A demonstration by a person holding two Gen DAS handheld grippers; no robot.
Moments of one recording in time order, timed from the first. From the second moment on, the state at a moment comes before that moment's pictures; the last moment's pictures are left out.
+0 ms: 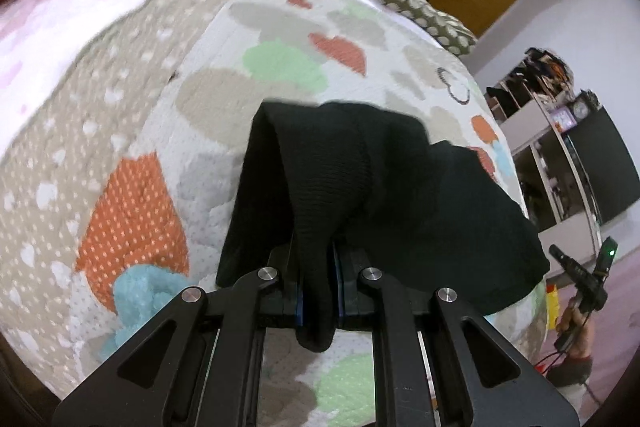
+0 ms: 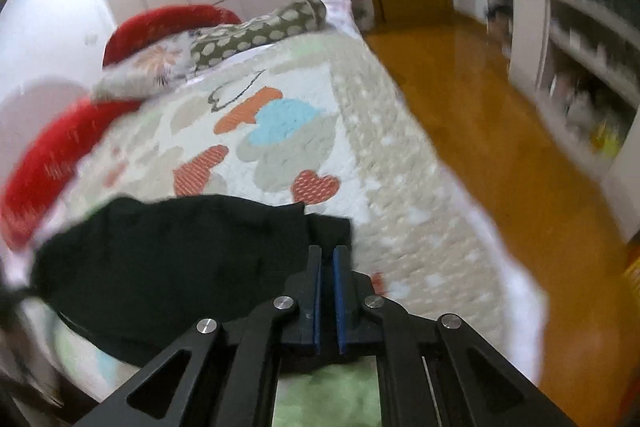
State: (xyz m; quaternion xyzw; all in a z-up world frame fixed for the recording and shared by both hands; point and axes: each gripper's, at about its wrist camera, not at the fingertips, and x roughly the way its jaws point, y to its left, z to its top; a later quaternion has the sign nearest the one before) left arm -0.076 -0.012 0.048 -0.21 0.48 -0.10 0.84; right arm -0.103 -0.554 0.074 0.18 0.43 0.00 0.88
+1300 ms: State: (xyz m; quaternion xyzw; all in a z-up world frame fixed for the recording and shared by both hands) left arm -0.094 0.018 0.070 -0.26 0.43 -0.05 0.86; right arm -0.140 -0.516 0.087 0.21 0.44 0.13 0.86
